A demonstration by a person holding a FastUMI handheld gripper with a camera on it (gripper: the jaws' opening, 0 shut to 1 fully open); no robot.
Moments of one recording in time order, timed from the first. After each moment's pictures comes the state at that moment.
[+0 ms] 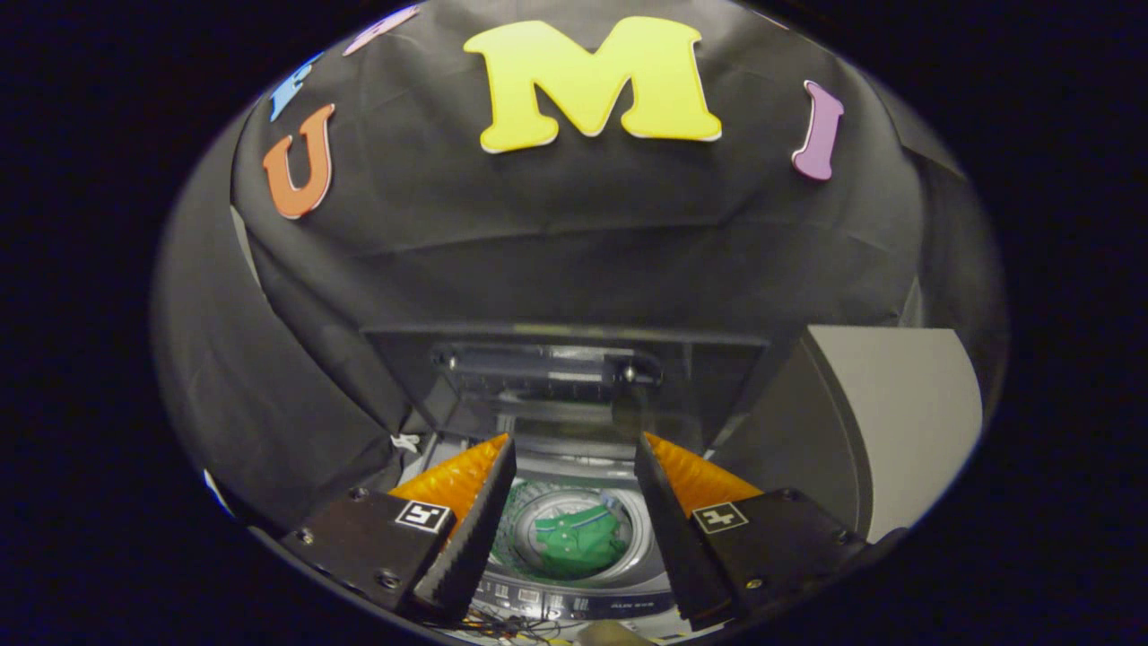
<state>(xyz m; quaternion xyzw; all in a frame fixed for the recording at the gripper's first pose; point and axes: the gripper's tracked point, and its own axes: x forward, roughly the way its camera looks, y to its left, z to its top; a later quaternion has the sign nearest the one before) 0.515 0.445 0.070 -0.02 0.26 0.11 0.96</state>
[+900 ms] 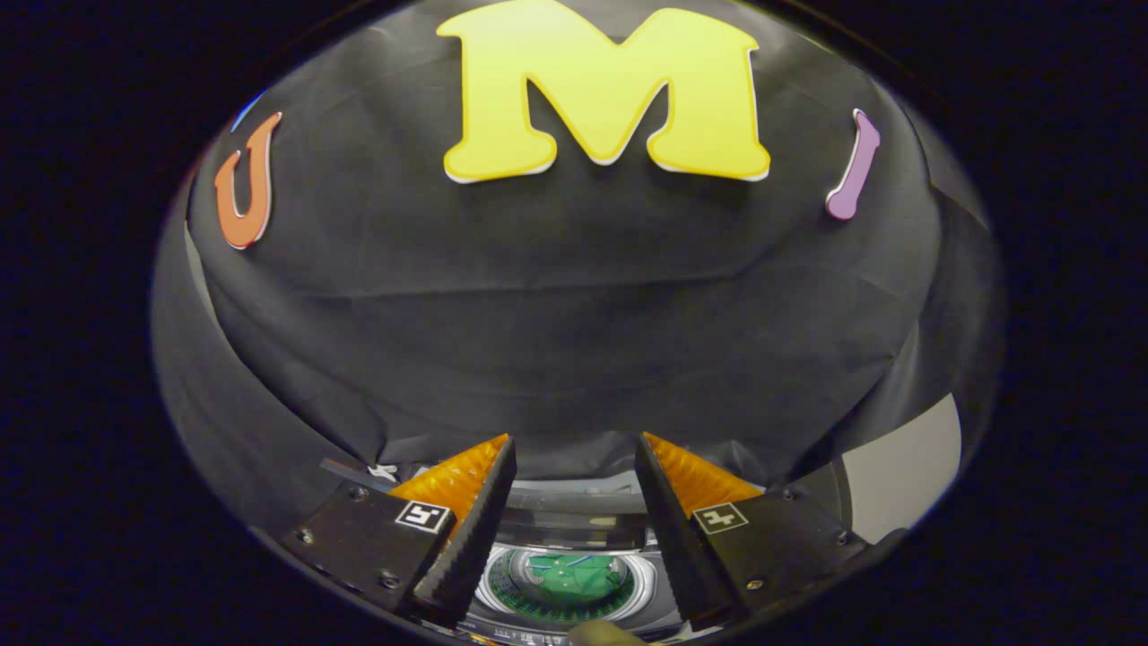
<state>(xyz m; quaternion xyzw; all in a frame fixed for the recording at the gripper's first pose) 0.627 0.492 0.107 -0.03 0.28 0.05 0.96</state>
